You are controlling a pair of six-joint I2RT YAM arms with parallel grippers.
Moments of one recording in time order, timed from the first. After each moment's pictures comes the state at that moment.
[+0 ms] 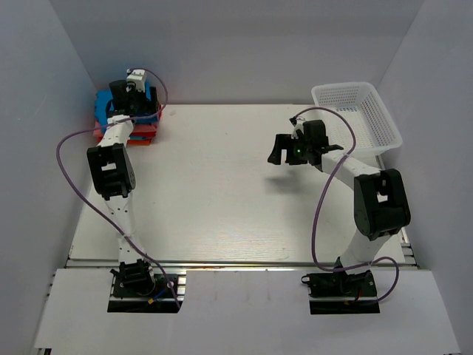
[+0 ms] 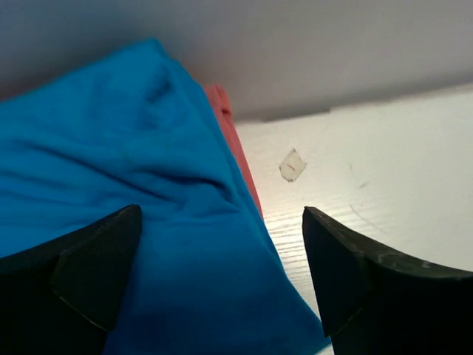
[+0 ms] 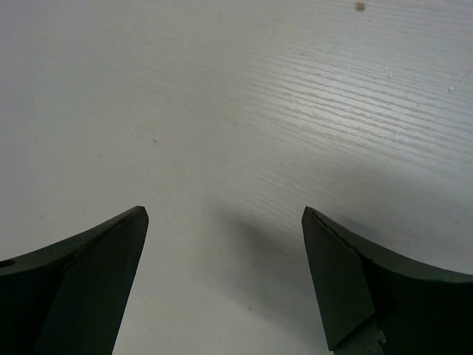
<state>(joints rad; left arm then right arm) 0.16 2.39 2.04 -0.04 0.32 0.19 0.28 1.76 1.13 -0.11 -0.36 0.23</state>
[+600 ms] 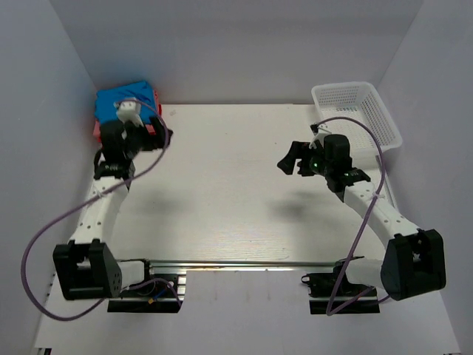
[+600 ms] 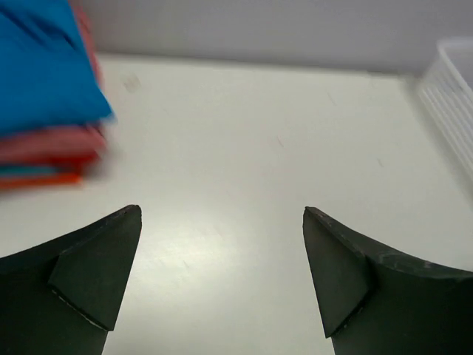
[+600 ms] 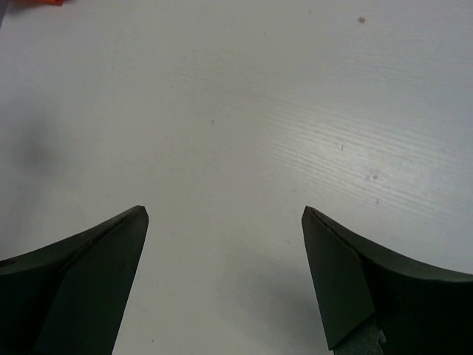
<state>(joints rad) 0.08 1.32 1.12 -0.01 0.32 -0.17 0.28 1.28 0.88 -0.09 -0.34 0.31</state>
